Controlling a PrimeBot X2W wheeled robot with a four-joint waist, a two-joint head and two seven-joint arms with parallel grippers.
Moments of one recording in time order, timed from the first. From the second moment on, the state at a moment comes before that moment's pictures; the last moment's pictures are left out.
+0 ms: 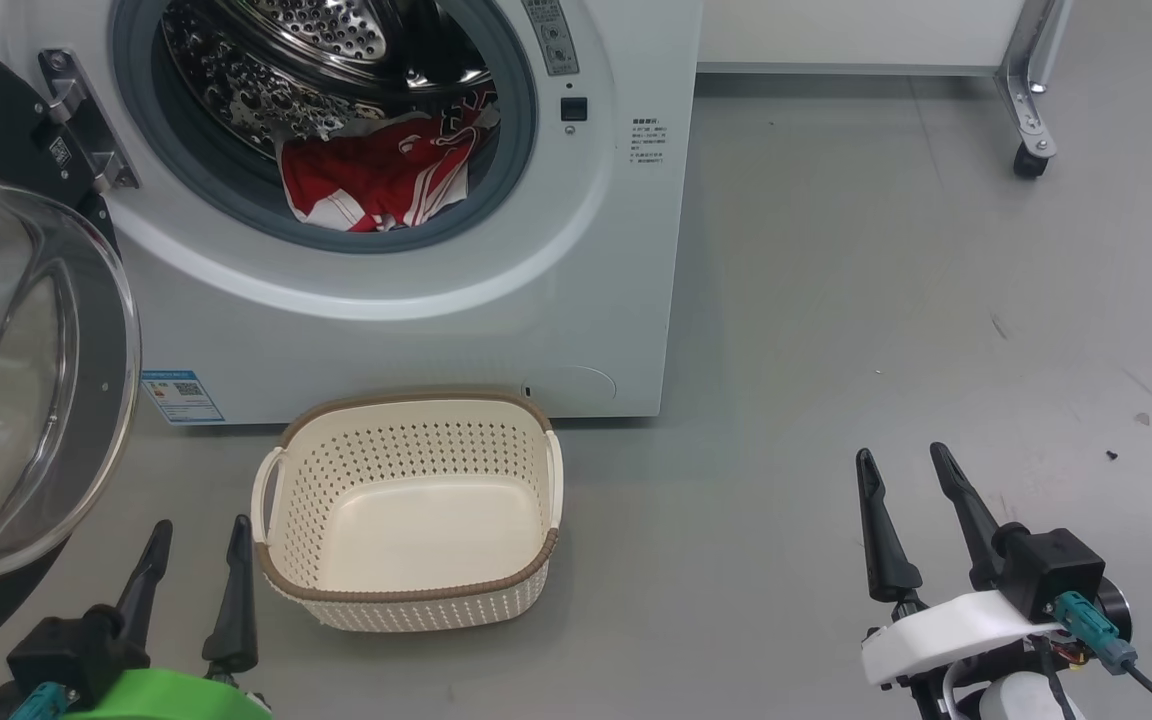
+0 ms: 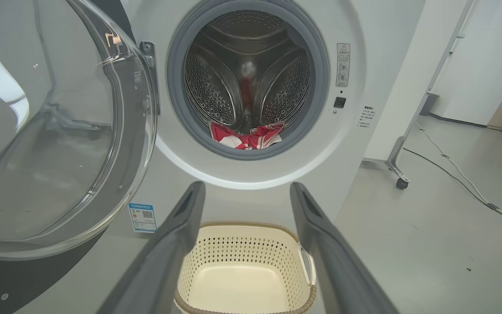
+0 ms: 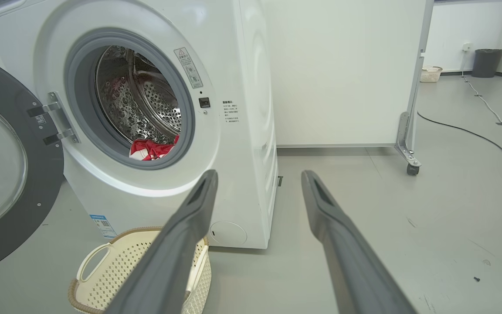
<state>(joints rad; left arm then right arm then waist) 0.05 0.15 -0.10 0.16 -0.46 -0.11 -0.22 0.01 -0.05 0.18 0.17 0.30 0.08 -0.26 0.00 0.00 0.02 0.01</state>
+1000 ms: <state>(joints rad) 0.05 0.15 -0.10 0.15 -0.47 -0.11 -0.22 0.01 -0.04 0.19 0.17 0.30 0.08 -0.26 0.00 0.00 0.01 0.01</state>
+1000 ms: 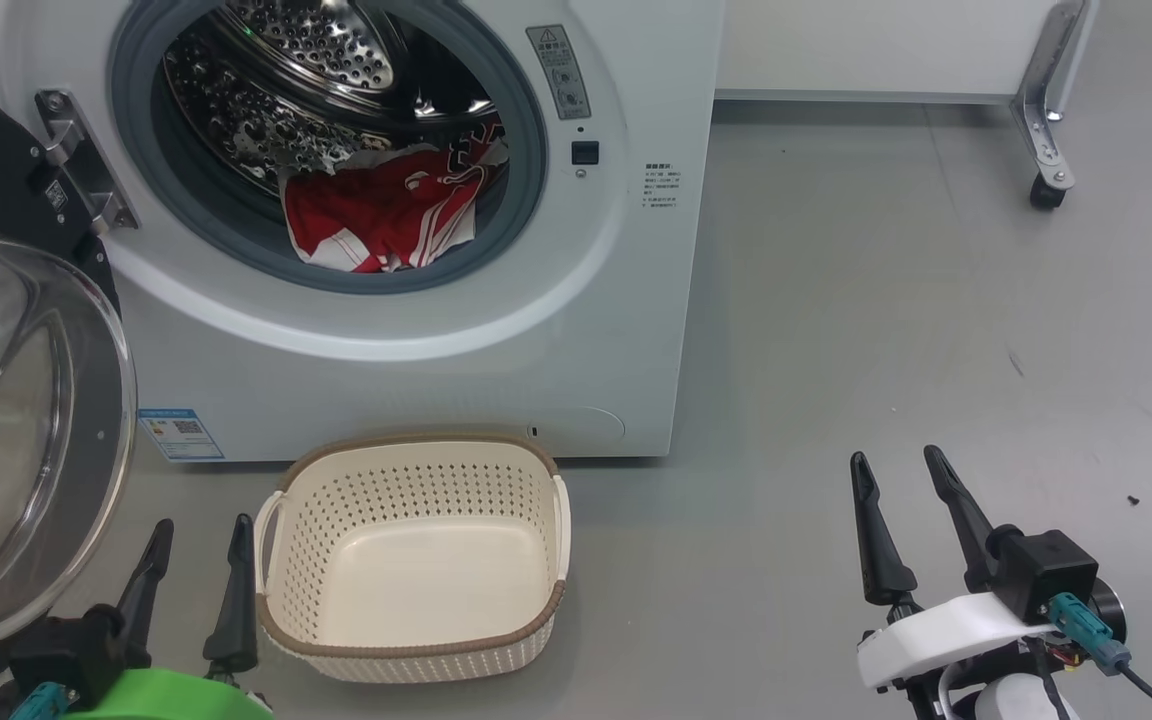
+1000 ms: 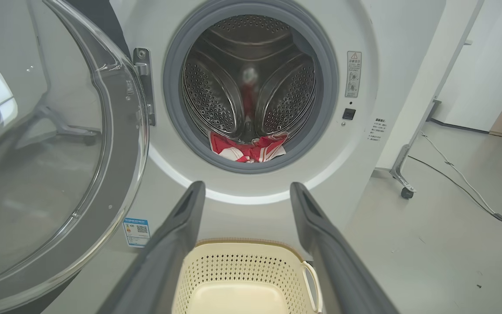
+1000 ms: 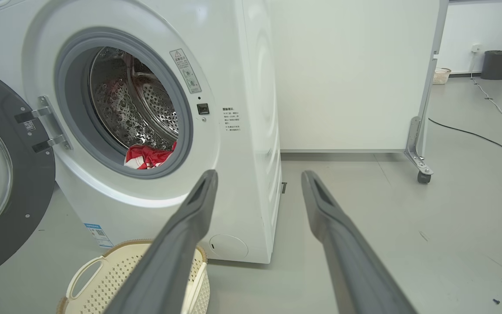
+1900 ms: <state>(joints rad) 0.05 0.15 -0.11 0.15 -0.46 -0.10 -0.23 0.01 -0.04 0.19 0.17 0.30 0.08 -0.26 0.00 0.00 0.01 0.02</state>
